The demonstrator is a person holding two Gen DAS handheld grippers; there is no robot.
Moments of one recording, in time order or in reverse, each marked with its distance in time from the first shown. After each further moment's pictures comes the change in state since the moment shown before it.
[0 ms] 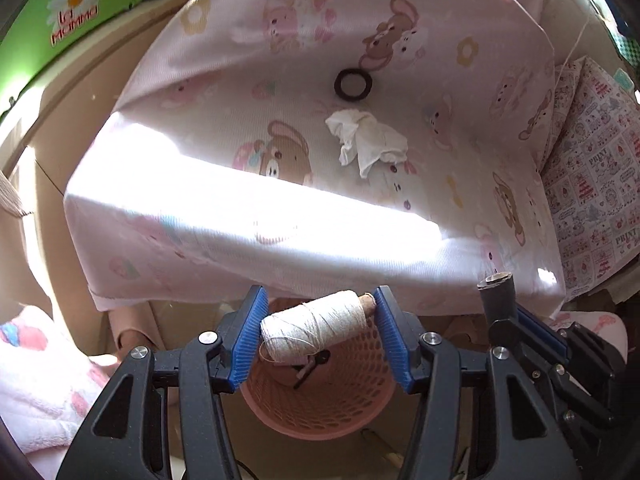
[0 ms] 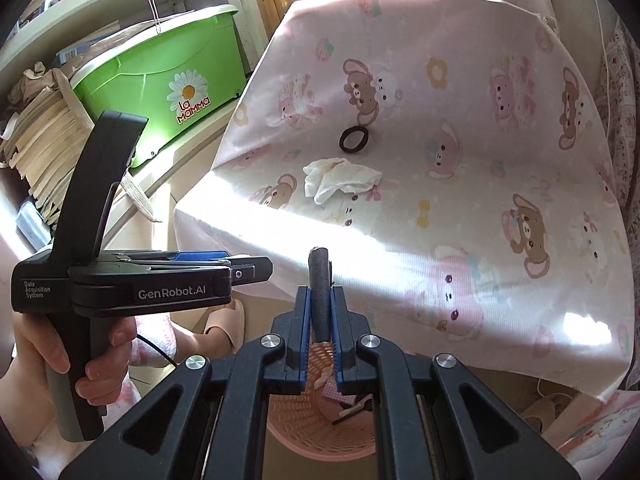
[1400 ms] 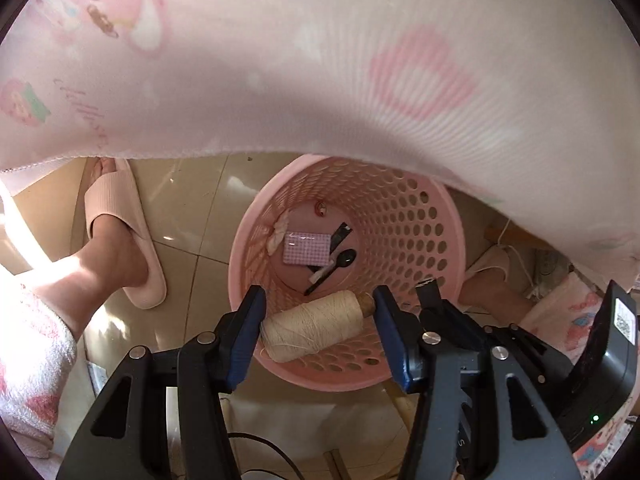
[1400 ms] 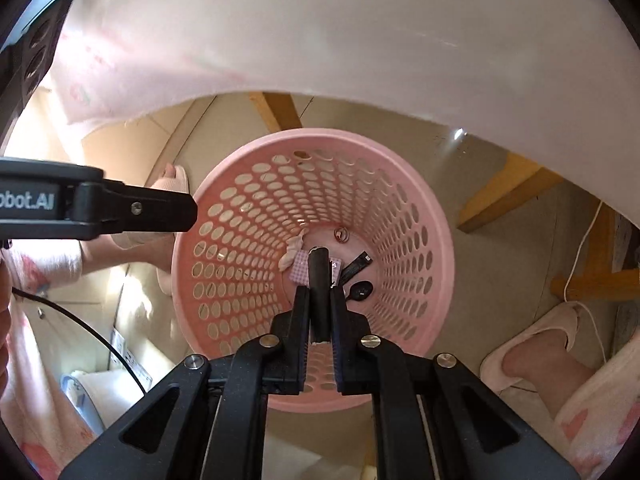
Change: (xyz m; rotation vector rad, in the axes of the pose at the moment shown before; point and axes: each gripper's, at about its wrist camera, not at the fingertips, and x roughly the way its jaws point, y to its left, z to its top) left arm 0.156 0.029 -0.069 -0.140 0.449 0.088; right arm 0.161 -0.027 -0.108 0.036 0.514 -0.104
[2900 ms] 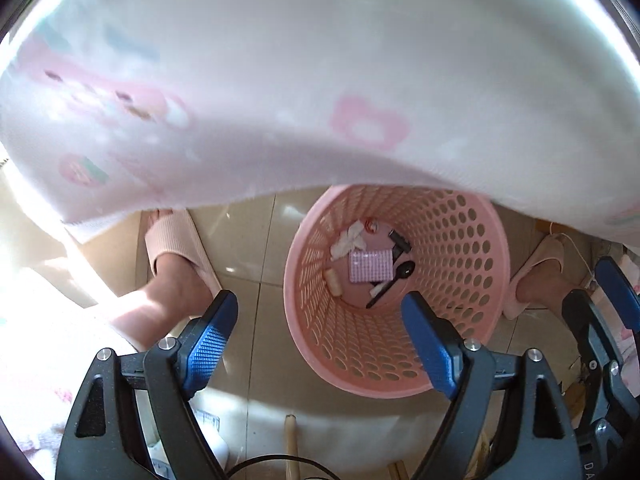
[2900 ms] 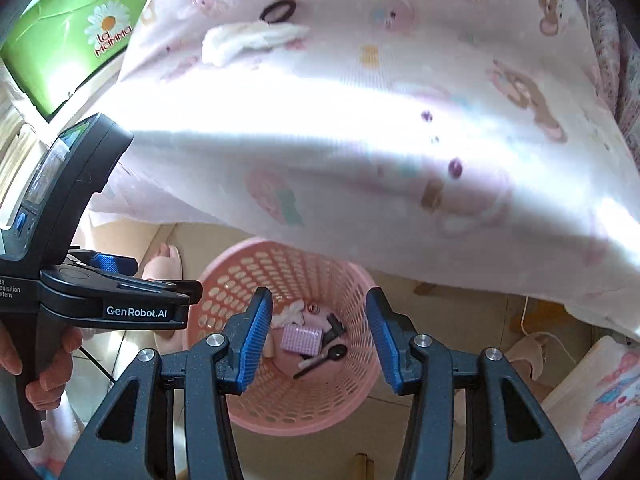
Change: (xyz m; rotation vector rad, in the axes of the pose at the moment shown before) left arm -0.032 -0.022 -0.005 0.129 -0.108 0.238; right arm -0.096 -0.009 0.005 0.062 -0.297 -0.086
